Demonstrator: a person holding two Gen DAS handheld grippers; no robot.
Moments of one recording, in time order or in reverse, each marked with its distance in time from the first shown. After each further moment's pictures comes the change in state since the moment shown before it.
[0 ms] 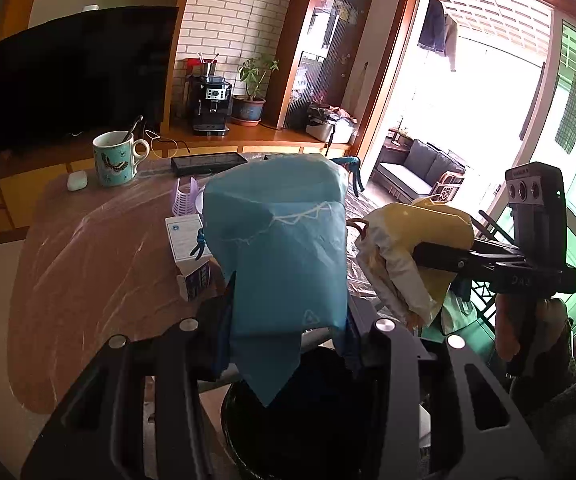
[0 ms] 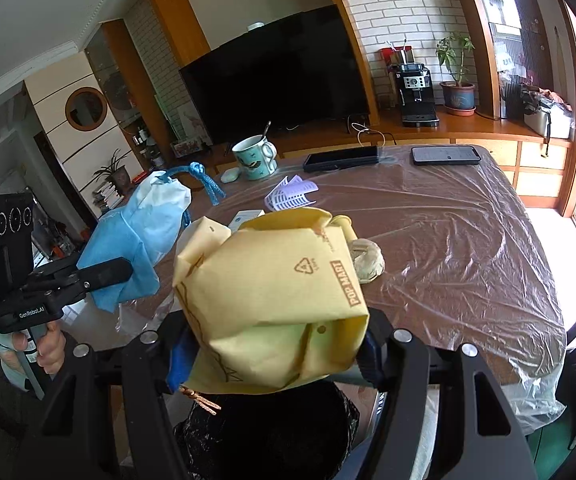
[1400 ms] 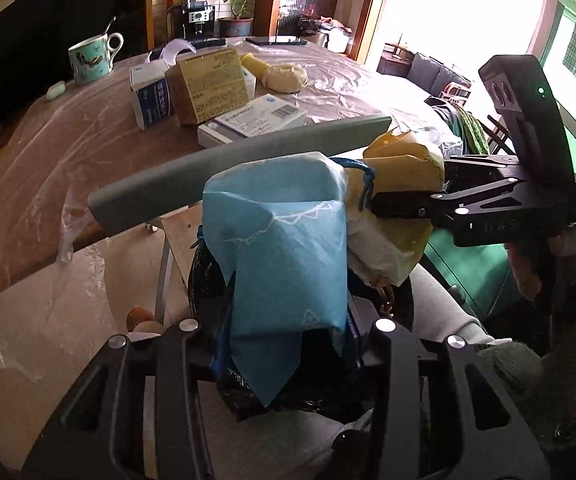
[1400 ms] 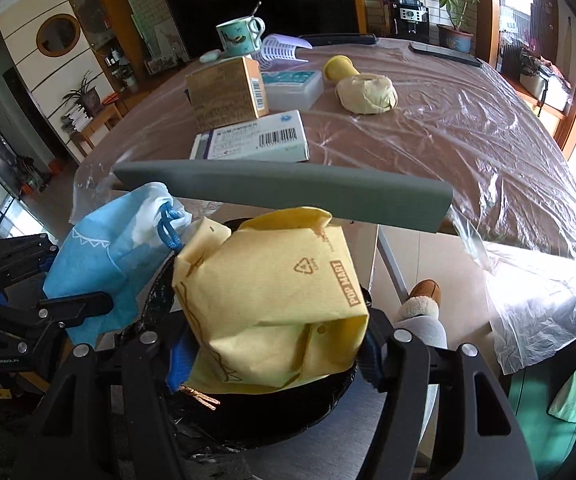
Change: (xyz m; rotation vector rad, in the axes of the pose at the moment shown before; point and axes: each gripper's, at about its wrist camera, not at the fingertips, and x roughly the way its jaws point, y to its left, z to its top) left arm 0.042 -0.030 -0.124 0.091 0.293 0.039; right arm 0.065 0.015 -0.113 -0.036 0.282 -0.142
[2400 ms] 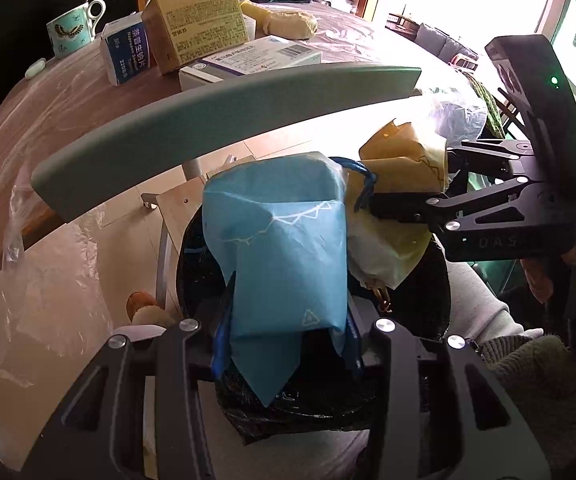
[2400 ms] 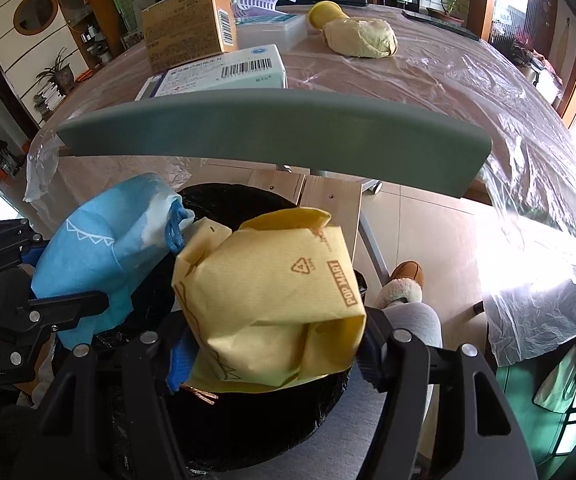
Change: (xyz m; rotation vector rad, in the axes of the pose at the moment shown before) left arm 0.049 0.004 -0.004 0.026 0.112 0.014; right arm 0.050 -0.003 -0.007 -0.007 0.083 -0.097
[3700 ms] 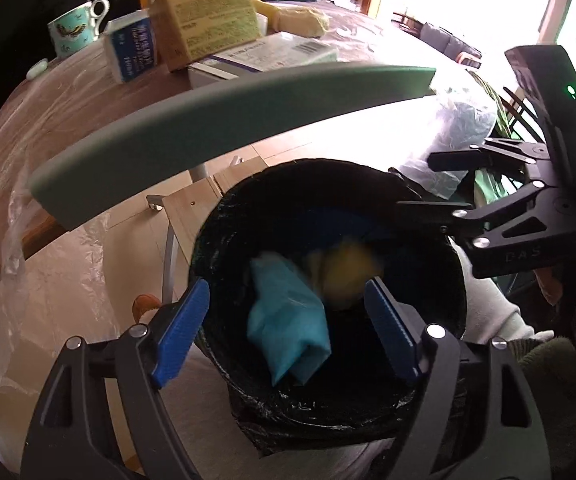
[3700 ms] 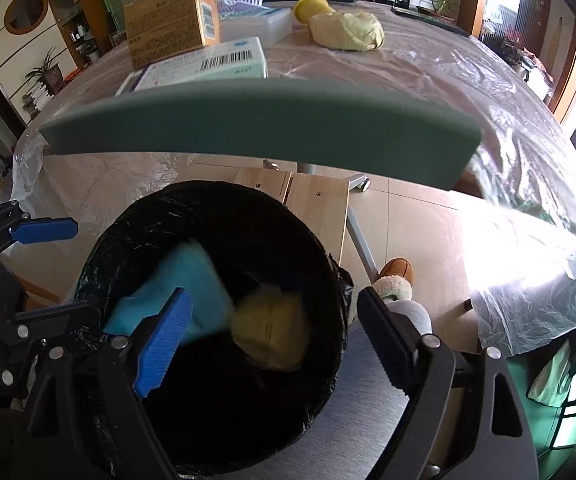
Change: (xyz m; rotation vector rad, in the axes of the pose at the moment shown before) left arm 0.005 0.009 0.003 -0.007 -0.008 0.028; right arm -0.005 -0.003 0.003 0.010 -0.014 -0.040
